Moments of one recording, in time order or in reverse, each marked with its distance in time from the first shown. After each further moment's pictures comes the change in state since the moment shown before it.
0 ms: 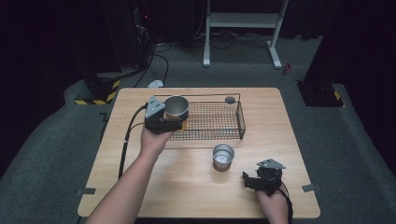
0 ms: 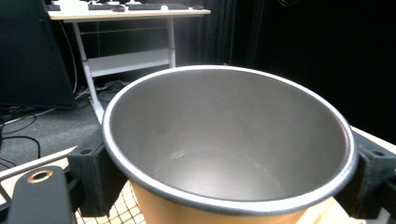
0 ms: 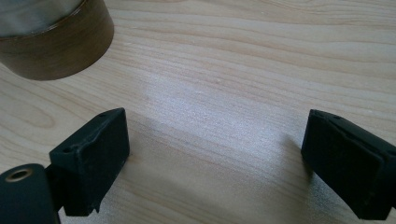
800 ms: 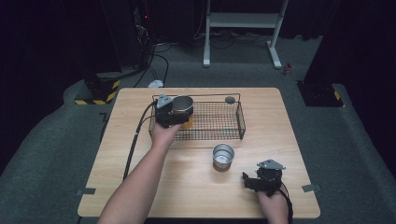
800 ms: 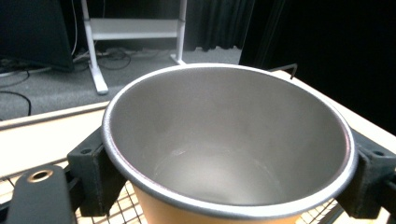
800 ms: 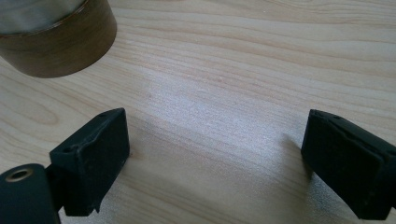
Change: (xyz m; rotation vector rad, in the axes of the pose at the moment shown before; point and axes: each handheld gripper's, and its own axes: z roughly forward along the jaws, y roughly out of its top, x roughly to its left) left arm 0.019 -0.028 0.061 0.095 0.026 -0.133; right arm 0.001 -0.001 -0.001 -0.002 0.005 -0.001
